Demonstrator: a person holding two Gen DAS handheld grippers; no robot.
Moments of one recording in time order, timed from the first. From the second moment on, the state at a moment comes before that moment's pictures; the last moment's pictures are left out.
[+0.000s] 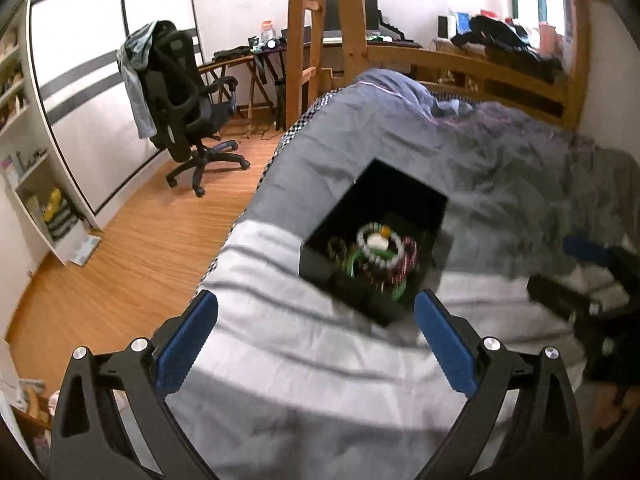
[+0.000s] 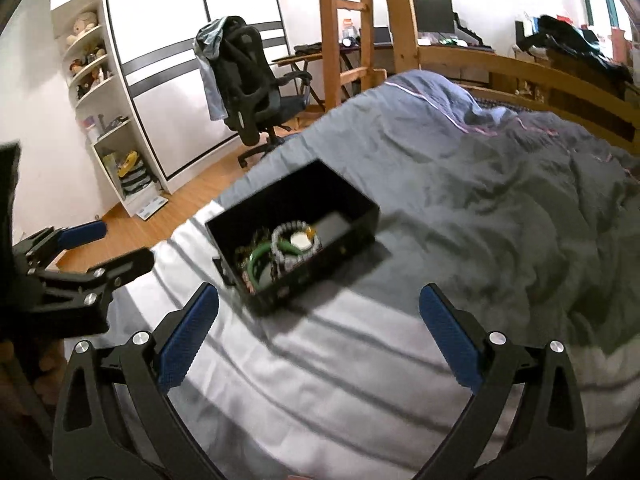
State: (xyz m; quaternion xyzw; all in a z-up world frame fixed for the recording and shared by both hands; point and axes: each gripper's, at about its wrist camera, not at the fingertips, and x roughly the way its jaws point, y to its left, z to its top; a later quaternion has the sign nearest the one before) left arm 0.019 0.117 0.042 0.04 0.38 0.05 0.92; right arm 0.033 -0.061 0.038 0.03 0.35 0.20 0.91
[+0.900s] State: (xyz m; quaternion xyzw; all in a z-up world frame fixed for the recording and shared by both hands) left arm -0.008 0.110 0.012 0.07 0.36 0.10 0.93; right arm -0.001 -0.065 0.030 -0.02 0.30 0.21 0.93
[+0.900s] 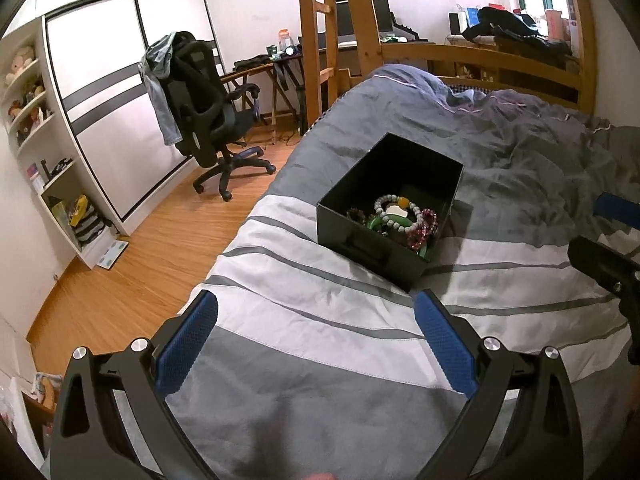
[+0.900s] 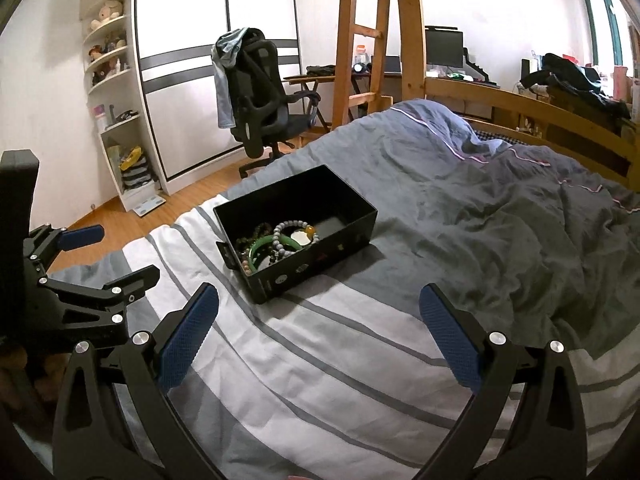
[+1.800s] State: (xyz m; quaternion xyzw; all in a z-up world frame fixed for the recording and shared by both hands) left arm -0.009 0.096 0.010 0.09 0.35 0.10 0.93; right arm 0.003 -0.067 0.020 -0.02 0.30 0.21 0.93
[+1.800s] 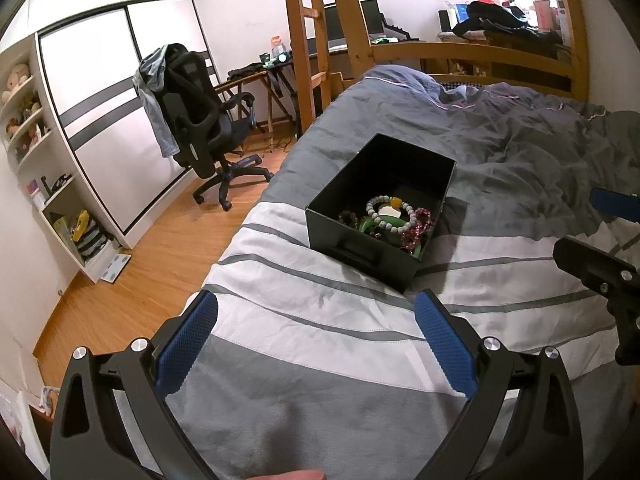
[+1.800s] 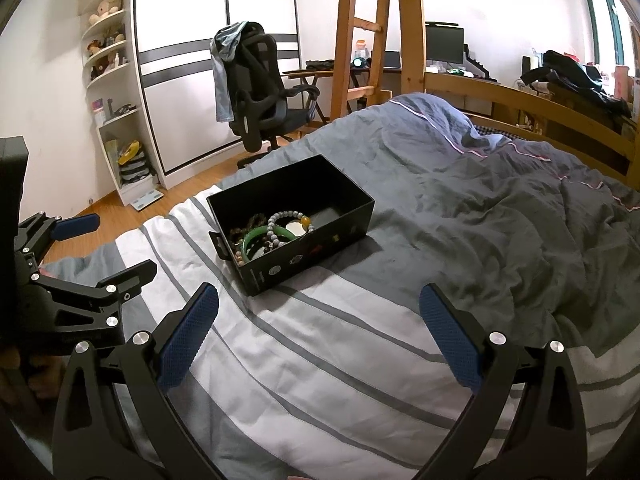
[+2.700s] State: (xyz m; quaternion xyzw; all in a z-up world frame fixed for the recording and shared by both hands) left arm -0.012 0.090 0.011 0.10 0.34 0.08 0.93; right arm 0.002 -0.064 0.015 -0.03 0.31 0.21 0.93
